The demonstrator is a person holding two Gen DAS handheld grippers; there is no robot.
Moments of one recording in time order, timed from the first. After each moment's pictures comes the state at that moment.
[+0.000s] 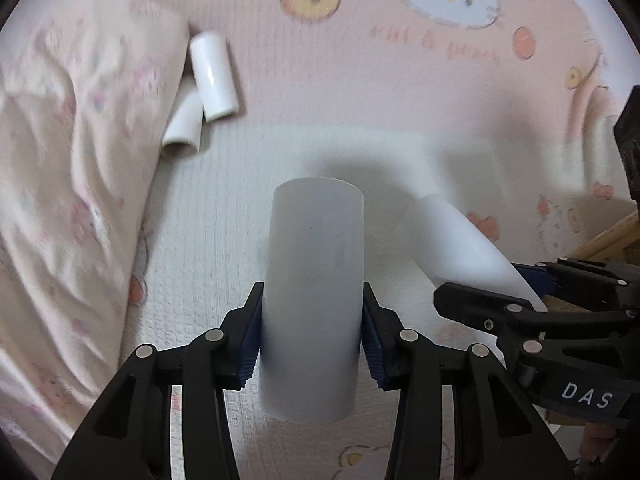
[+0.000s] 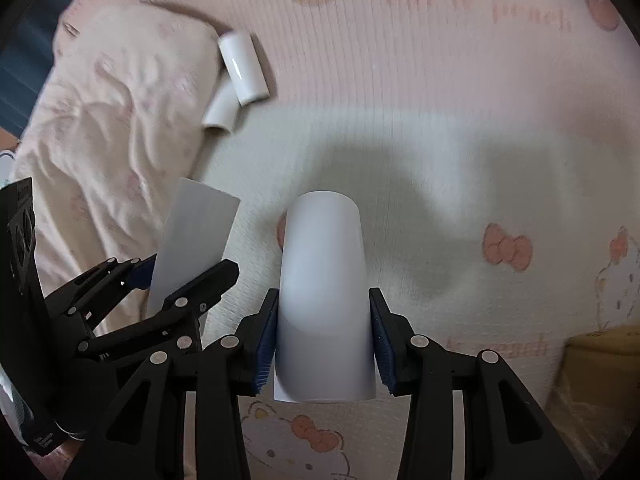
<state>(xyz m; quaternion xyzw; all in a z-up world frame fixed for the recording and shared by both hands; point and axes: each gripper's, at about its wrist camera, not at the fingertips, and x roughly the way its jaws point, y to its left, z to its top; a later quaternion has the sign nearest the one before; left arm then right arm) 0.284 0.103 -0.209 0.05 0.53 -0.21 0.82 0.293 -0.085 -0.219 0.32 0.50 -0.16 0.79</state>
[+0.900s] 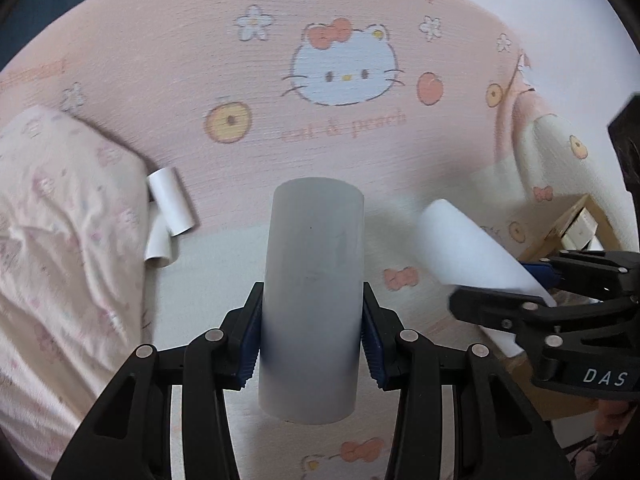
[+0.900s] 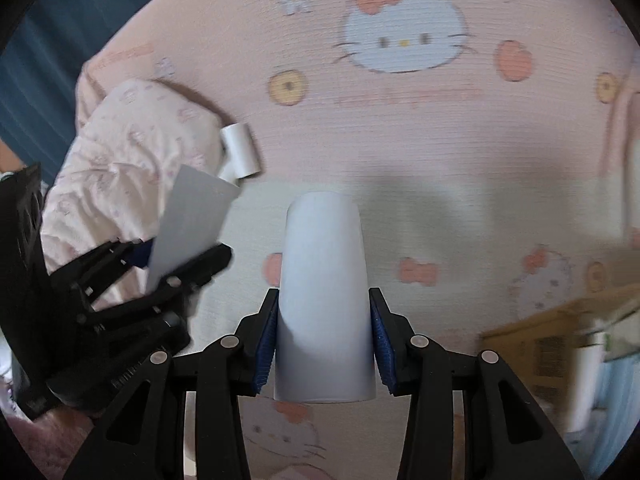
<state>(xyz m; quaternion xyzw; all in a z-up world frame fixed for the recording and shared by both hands) 0.251 0.053 -0.109 0.07 0.45 -0.28 0.85 0.187 -0.087 -0.099 0.30 0.43 -0.23 0.82</state>
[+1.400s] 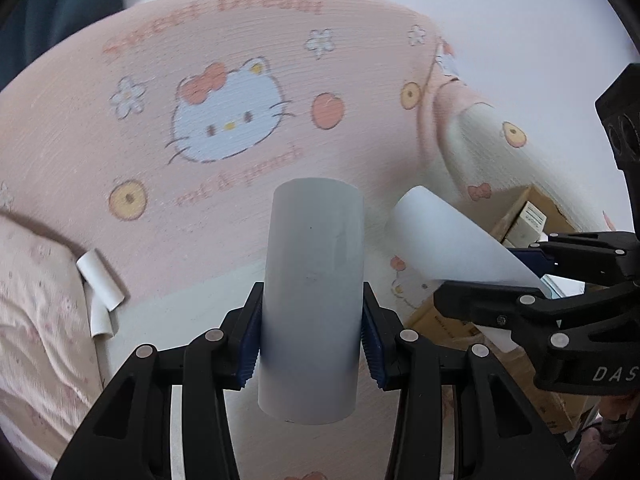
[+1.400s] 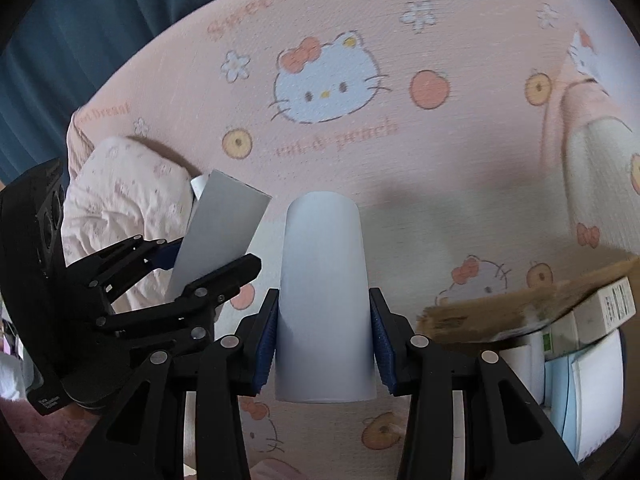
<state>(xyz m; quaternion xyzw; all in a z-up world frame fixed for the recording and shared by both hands) 0.227 -0.055 -0.068 0.12 0.41 -0.36 0.83 0.082 -0.131 -0.061 0.33 0.36 -0.28 0.83</state>
